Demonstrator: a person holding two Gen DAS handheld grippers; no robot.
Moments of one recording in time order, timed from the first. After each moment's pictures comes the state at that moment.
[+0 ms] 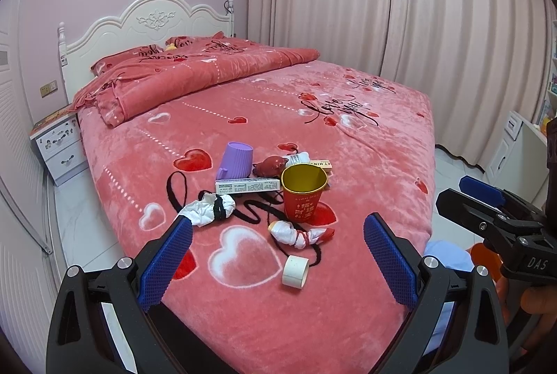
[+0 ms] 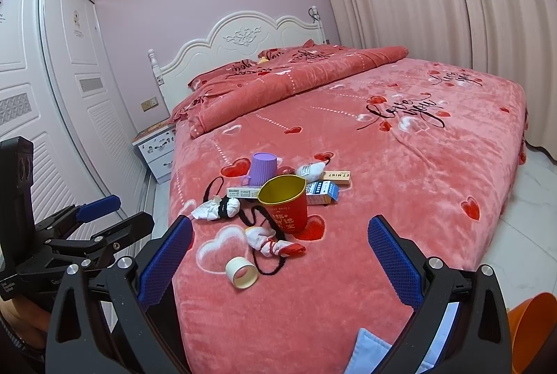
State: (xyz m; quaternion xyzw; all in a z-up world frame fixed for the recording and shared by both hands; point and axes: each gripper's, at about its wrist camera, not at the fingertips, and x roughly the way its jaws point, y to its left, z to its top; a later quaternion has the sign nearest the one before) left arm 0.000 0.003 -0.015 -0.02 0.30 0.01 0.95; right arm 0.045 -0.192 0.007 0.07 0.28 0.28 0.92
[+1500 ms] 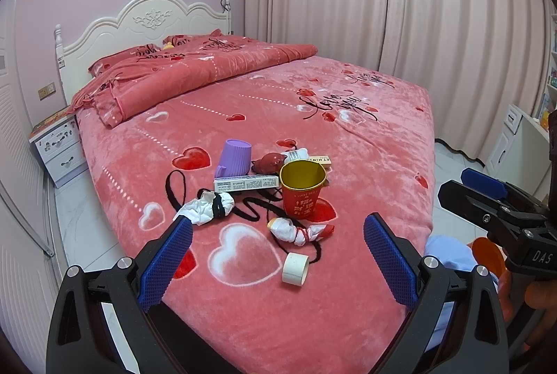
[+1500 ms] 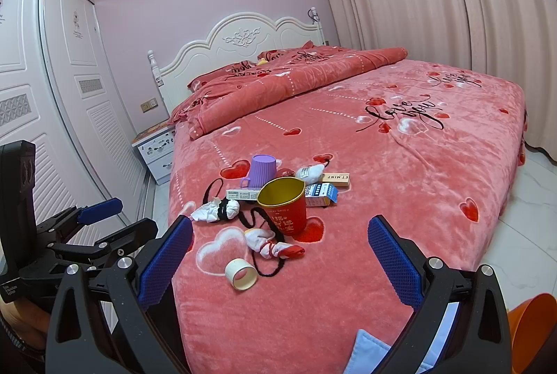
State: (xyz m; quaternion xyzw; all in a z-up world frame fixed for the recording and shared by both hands) left arm 0.003 0.001 -0.018 -0.02 0.30 0.01 0.95; right arm 0.047 -0.193 0.009 0.07 0.28 0.28 0.91
